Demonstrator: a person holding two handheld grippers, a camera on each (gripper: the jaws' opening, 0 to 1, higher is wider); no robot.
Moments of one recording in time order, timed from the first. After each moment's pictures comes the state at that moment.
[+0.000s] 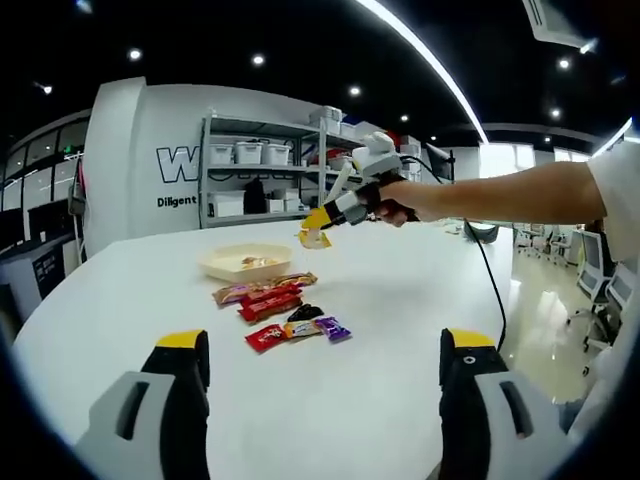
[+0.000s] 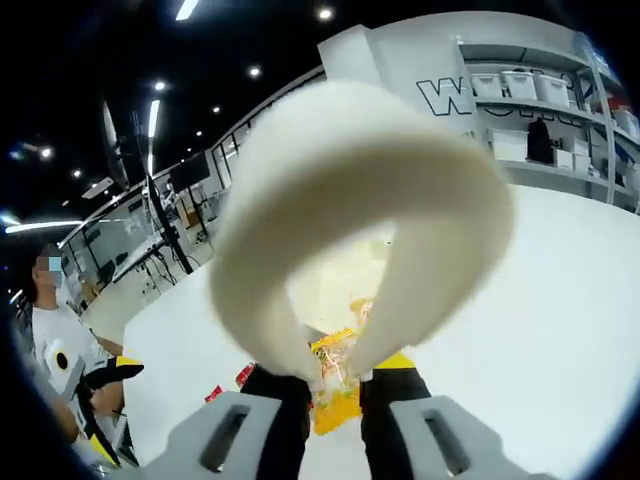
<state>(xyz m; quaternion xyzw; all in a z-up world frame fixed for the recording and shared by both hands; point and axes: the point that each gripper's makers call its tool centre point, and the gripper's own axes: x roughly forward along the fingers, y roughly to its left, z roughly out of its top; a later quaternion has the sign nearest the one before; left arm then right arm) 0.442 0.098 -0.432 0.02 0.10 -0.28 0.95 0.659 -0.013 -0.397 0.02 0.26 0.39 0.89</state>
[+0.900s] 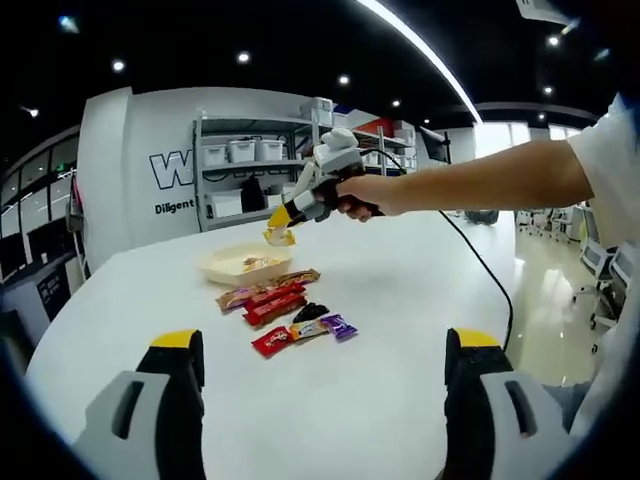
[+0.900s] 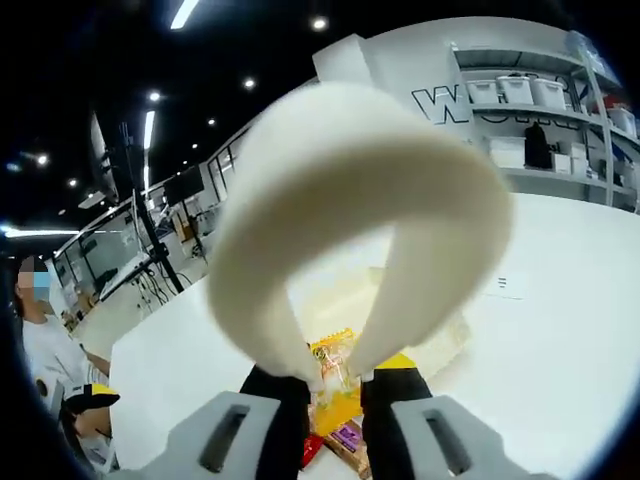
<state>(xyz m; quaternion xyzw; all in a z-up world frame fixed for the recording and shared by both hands) 0.446 0.096 -0.426 0.06 0.10 -0.29 0.95 0.715 0.016 -0.406 0.04 0.24 0.37 0.90</state>
